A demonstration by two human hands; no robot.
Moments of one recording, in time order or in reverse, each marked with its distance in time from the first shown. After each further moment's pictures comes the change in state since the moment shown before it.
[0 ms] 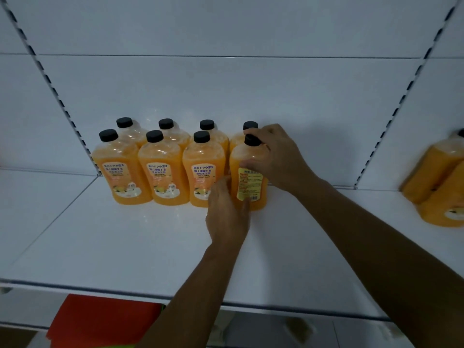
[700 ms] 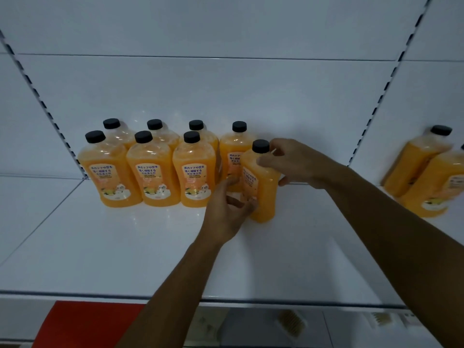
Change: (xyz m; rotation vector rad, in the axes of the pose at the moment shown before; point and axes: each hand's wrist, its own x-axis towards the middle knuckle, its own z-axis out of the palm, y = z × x) left_hand 0.001 0.009 -0.016 -0.395 -0.436 0.063; right_hand -0.018 0.002 -0.046 0.169 -0.331 0.440
